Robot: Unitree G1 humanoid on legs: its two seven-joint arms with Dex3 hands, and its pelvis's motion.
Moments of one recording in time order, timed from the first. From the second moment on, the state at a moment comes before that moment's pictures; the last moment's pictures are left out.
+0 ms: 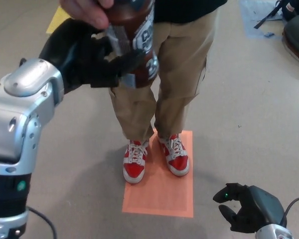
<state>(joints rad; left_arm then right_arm) -0.67 0.34 0.01 -0.10 -0.22 0.76 -0.28 -0.46 -0.20 0.39 1.31 -0.55 -0.39 -0.55</state>
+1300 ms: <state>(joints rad) -0.42 0.44 -0.21 0.60 -0.07 0.31 -0.24 -0.55 -0.20 0.34 1.31 -0.54 -0.39 -0.55</state>
